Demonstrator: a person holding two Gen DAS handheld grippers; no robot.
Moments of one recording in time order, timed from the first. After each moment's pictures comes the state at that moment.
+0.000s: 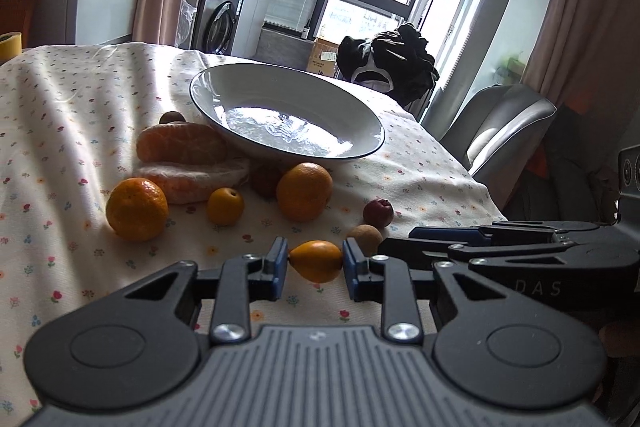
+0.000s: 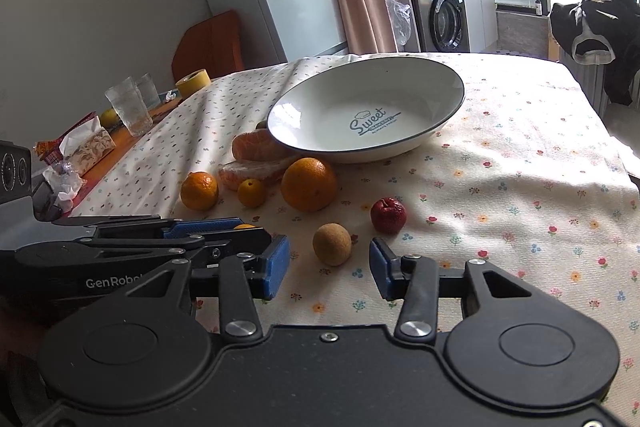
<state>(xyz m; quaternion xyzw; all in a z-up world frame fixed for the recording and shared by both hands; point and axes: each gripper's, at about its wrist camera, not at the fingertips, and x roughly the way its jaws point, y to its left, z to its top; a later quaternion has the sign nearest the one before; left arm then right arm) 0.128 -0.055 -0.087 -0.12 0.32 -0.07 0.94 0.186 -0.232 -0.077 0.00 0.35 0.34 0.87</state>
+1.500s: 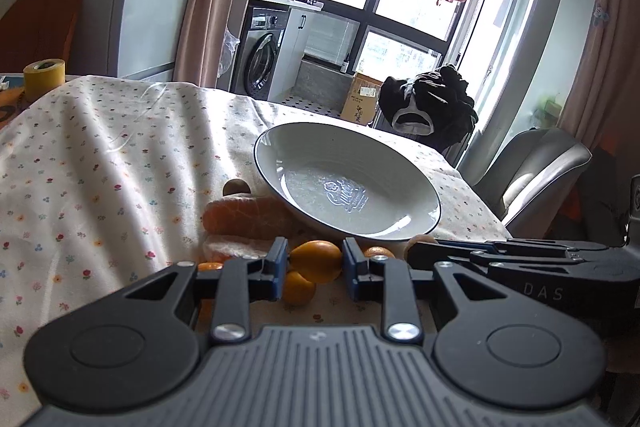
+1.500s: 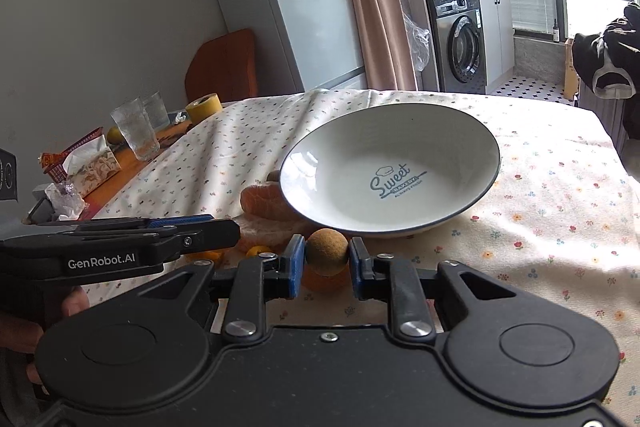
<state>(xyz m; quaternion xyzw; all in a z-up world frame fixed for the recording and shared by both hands) 0.146 -0.019 -0.056 -0.13 0.28 -0.01 0.95 0.218 -0.205 -0.055 0.00 0.31 0.36 0.88</state>
